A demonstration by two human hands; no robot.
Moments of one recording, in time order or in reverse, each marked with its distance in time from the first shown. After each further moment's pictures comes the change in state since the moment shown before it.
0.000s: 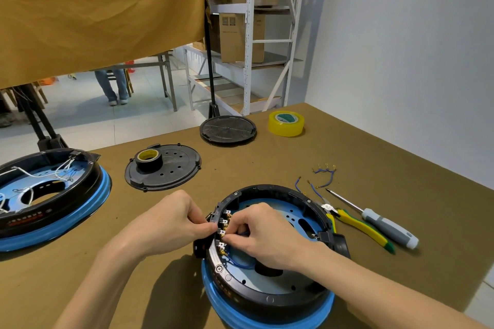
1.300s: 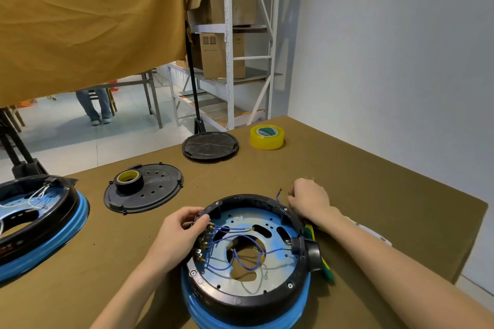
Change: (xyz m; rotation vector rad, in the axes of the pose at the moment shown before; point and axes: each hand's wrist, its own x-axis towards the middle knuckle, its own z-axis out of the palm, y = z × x) left_hand 0.056 -0.016 0.058 -0.541 0.405 -0.039; right_hand 0.028 0.148 -0.076 -0.433 0.159 0.681
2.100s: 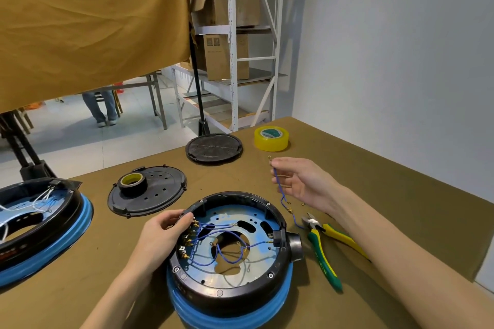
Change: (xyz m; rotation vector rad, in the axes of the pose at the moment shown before) left_hand 0.012 -0.017 -0.027 -0.062 0.121 -0.081; right_hand -0.023 -0.034 -0.067 1.495 -0.433 -0.087
